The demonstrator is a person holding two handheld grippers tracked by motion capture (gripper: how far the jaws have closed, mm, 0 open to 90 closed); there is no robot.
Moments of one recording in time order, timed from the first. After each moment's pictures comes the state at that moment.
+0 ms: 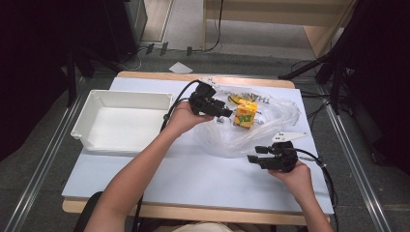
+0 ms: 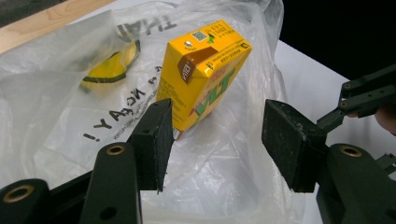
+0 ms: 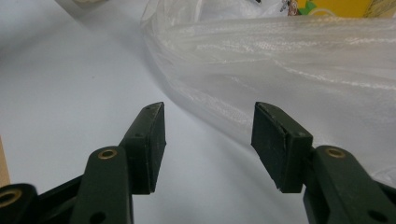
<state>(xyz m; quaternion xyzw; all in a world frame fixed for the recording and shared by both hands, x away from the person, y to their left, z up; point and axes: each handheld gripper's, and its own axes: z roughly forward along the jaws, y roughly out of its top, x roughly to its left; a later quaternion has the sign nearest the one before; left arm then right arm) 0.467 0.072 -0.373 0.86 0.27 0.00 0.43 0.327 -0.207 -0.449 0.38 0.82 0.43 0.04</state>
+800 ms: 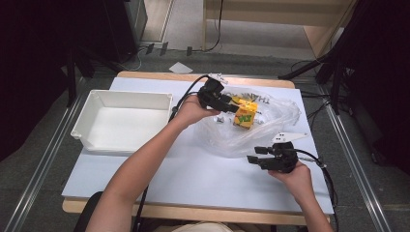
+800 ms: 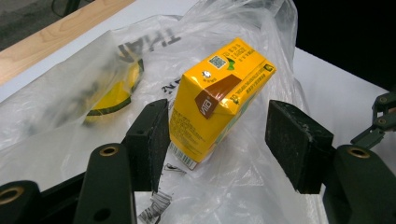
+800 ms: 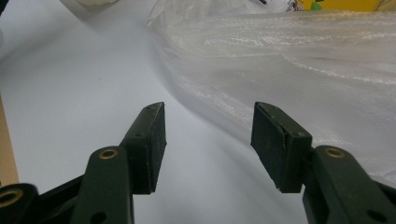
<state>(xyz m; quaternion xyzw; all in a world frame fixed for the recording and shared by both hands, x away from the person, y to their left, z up) 0.496 0.051 -0.383 0.87 0.24 -0.01 0.43 0.324 -0.207 -0.448 0.37 0.82 0.44 0.03</state>
